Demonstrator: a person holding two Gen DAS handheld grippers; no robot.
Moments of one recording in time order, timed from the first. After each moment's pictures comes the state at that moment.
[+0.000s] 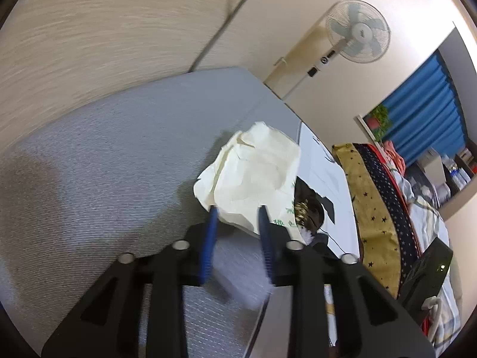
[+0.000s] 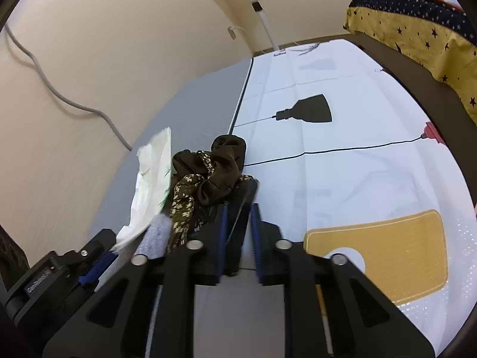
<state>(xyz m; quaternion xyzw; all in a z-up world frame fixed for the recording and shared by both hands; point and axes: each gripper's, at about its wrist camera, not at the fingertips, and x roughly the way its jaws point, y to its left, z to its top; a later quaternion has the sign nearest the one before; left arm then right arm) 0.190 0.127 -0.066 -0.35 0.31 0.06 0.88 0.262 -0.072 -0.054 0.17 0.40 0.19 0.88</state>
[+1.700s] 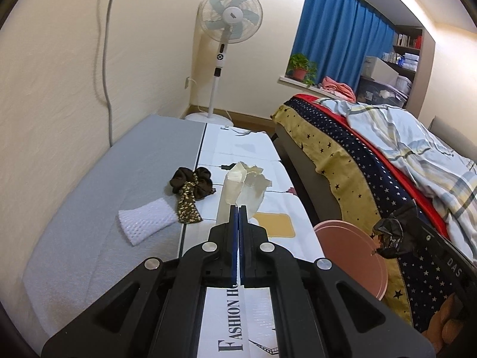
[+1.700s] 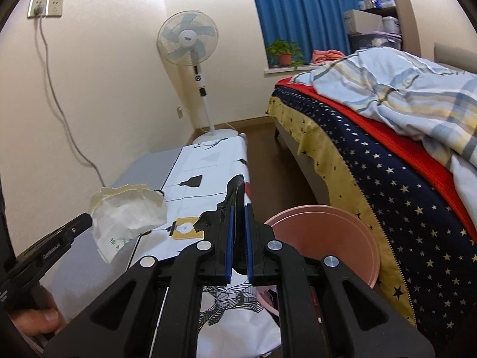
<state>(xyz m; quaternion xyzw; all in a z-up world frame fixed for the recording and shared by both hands) 0.079 -0.010 0.045 -0.09 0.27 -0.05 0.96 0.051 -0.245 0.060 0.12 0.25 0.02 0.96</state>
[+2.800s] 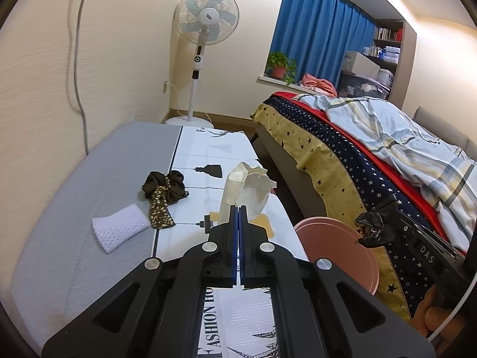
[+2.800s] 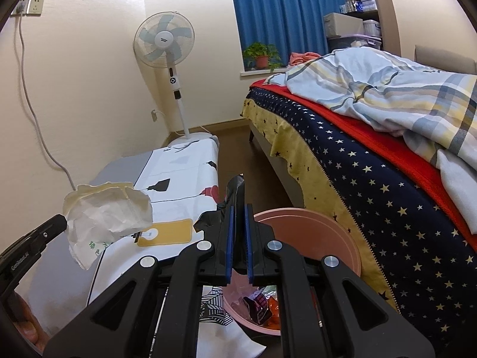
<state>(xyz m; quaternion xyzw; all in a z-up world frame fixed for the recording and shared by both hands) 0.087 -0.041 0.041 -0.07 0.26 -0.09 0.96 0.064 -0.264 0.041 0.11 0.24 -0.04 0.96</state>
